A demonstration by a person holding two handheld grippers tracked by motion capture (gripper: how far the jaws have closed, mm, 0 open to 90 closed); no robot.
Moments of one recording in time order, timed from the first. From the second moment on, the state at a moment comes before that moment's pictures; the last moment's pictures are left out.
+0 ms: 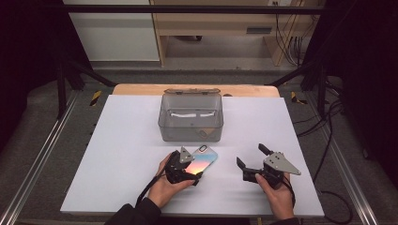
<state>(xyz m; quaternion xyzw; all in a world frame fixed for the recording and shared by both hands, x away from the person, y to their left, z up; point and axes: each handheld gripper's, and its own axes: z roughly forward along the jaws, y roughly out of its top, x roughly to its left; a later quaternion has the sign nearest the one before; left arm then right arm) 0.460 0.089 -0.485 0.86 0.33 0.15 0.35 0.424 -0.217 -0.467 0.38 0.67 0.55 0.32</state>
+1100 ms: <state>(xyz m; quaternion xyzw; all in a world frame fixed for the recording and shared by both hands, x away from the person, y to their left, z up) 0.437 0.160 -0.461 0.75 0.34 0.20 0.52 0.421 -0.203 -0.471 0.40 0.68 0.55 0.28</state>
